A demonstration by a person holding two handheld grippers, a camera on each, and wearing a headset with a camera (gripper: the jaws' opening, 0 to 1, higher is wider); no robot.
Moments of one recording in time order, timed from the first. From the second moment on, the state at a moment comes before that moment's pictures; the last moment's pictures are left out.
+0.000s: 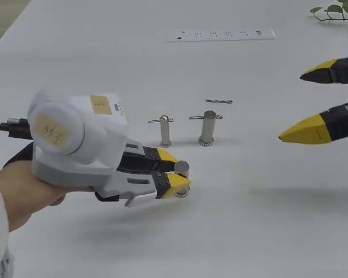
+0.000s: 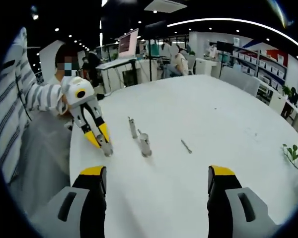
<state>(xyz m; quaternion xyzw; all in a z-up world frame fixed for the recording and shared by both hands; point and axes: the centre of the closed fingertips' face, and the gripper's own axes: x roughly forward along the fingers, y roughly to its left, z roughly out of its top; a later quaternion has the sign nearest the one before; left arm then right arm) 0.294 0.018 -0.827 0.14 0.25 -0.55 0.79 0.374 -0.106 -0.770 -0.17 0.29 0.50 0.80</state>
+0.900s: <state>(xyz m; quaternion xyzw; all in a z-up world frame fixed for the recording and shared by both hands) 0.293 0.020 -0.830 0.16 0.26 -0.56 0.77 0.456 -0.070 -0.821 -0.23 0.34 0.53 0.74</state>
